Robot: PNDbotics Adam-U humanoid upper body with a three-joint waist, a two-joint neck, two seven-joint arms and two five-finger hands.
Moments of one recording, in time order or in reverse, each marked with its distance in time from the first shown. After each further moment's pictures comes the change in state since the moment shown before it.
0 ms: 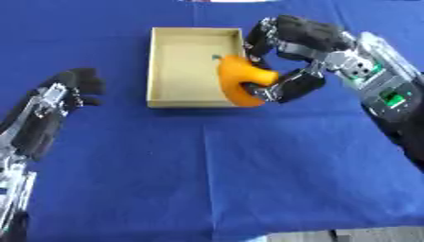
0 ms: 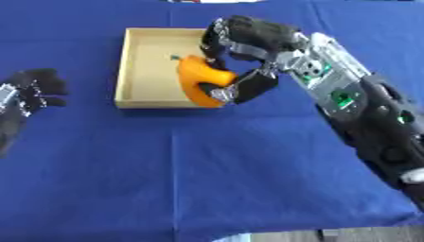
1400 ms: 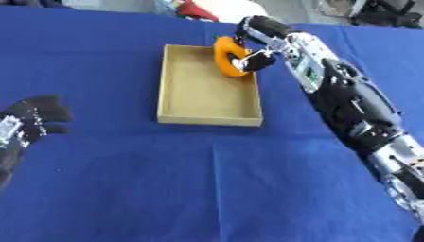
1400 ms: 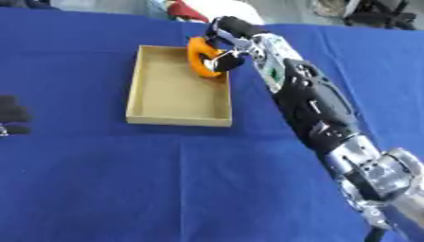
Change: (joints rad) left arm -0.032 0.000 -0.025 -0.007 0.013 -0.002 -0.024; right arm -0.233 0.220 -0.240 0.763 0.592 0.062 -0.169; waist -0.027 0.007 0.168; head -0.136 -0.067
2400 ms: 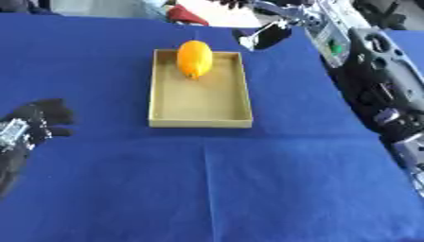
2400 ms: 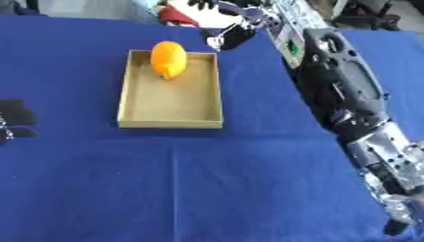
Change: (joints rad) left arm 0.020 0.001 0.007 0.001 -0.003 0.000 0.005; right arm -0.009 -0.142 0.064 -0.343 -0.095 -0.073 0.214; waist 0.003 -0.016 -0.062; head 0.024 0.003
